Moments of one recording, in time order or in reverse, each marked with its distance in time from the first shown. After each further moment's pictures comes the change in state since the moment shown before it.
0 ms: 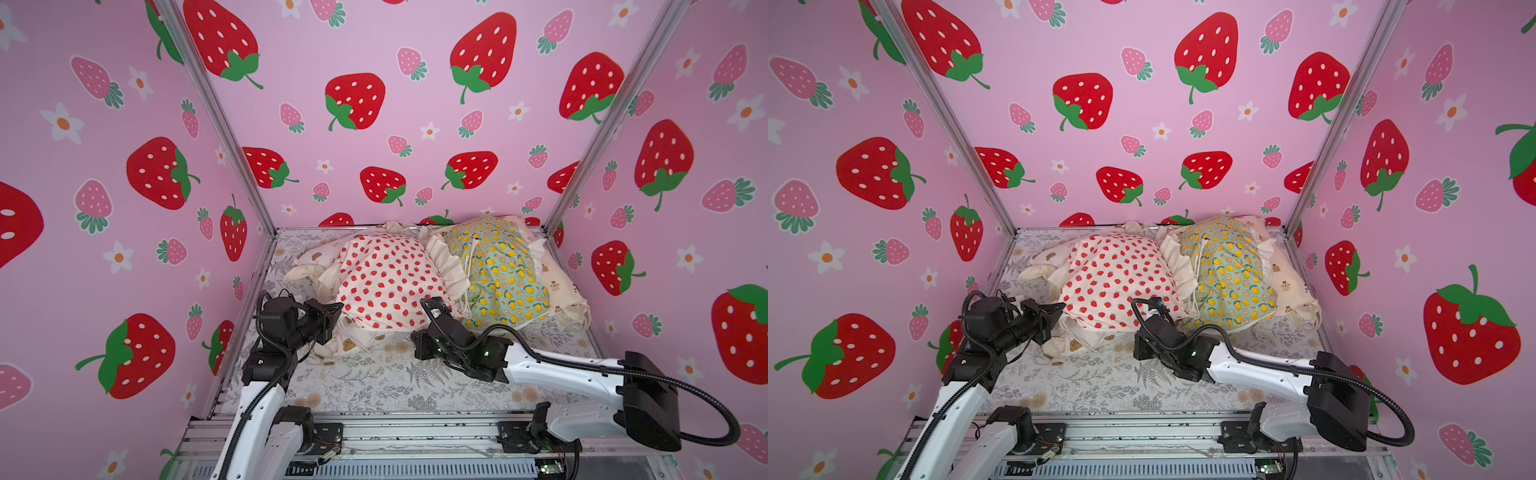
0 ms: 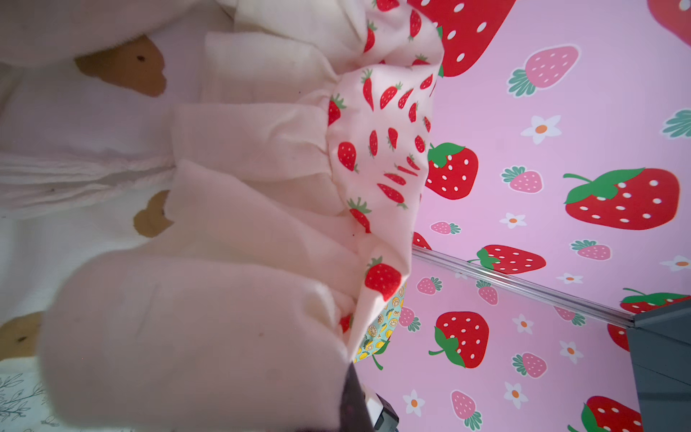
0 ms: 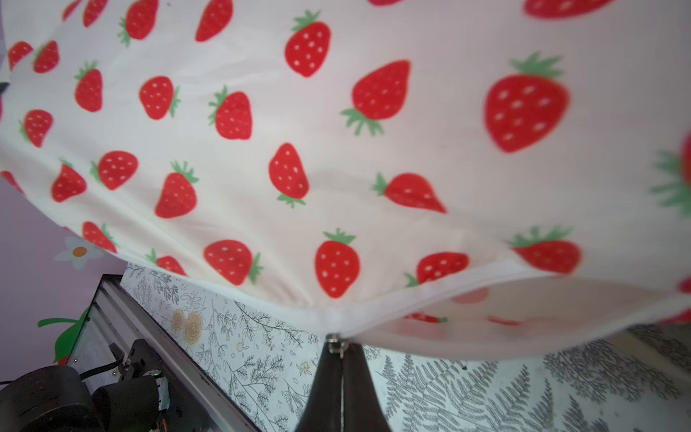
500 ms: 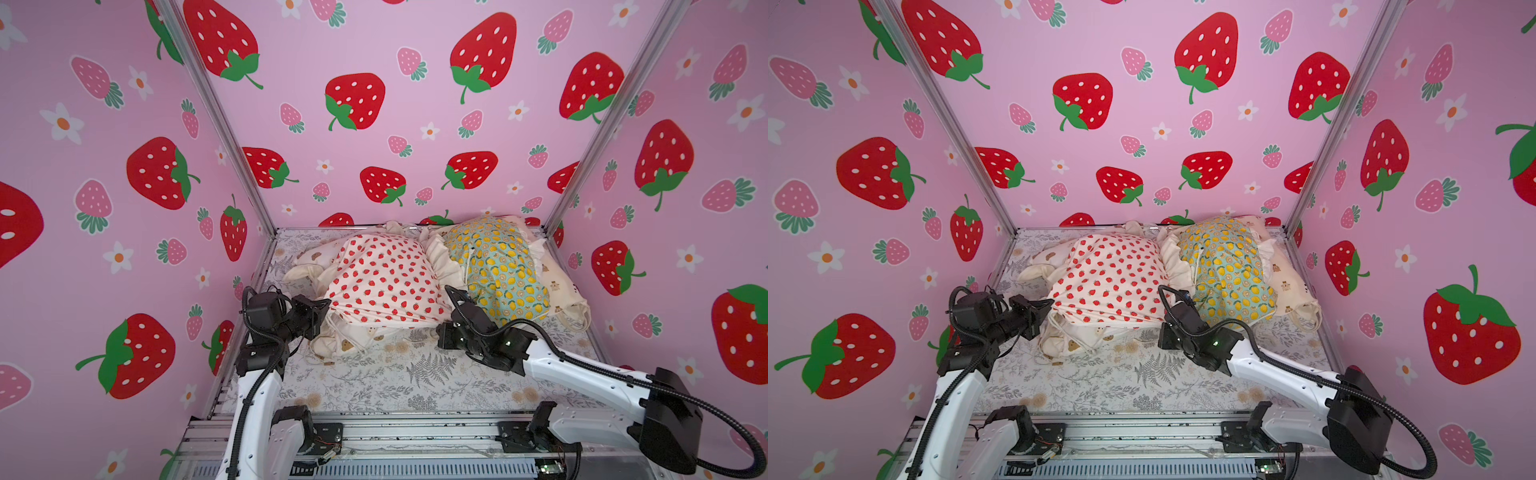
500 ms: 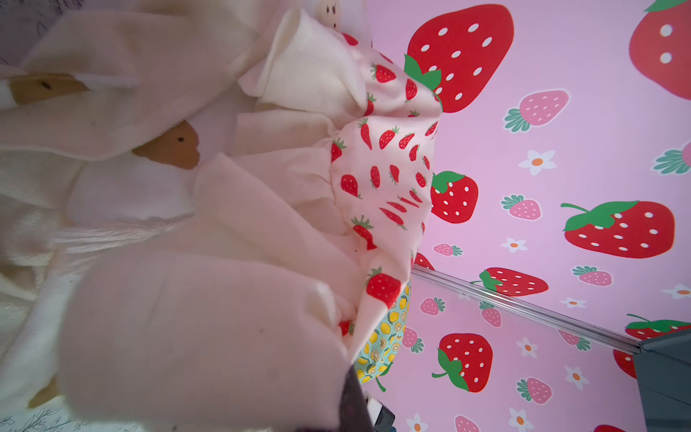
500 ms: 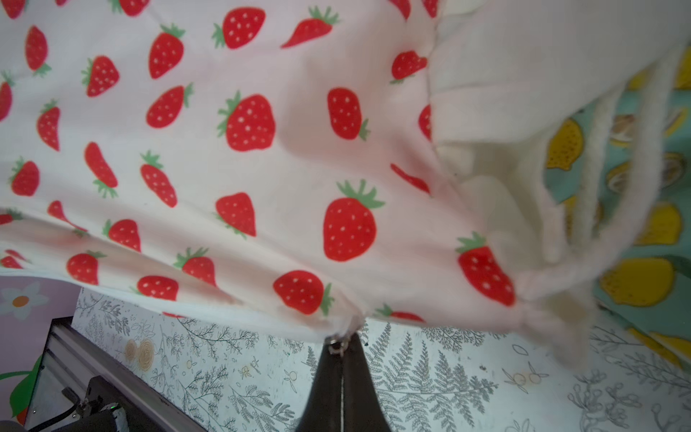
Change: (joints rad) left arm 0.169 0.080 0.032 -0.044 0.106 0.129; right arm -0.208 -0.123 -0.044 -0.163 -0.066 -0.027
